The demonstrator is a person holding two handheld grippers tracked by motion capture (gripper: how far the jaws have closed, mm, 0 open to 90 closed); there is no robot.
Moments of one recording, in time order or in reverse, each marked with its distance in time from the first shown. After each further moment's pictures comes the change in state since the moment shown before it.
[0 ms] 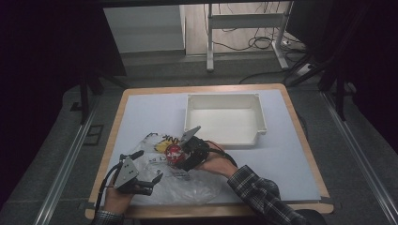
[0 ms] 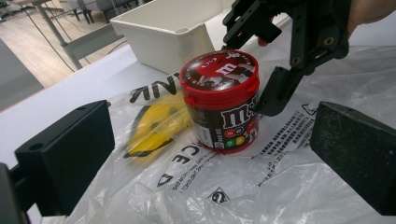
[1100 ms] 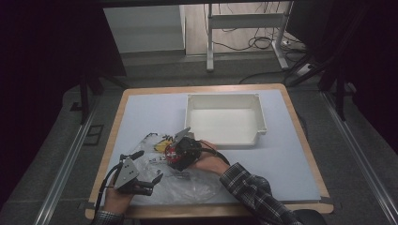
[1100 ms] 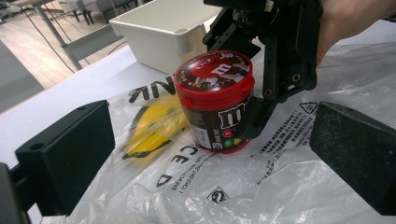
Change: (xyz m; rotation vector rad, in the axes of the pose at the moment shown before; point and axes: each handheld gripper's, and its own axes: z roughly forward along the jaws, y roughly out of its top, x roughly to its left) left arm -0.001 0.000 0.000 0.000 -0.001 0.006; right arm -0.001 0.011 0.026 0.046 -0.019 -0.041
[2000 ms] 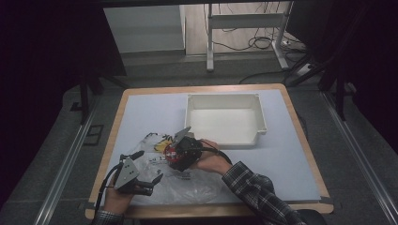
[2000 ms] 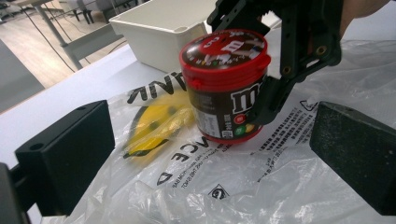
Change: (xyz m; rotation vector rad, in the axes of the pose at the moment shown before) left arm 0.000 0.000 0.000 0.005 0.000 0.006; right arm 0.008 0.007 -0.019 -0.001 0.008 -0.039
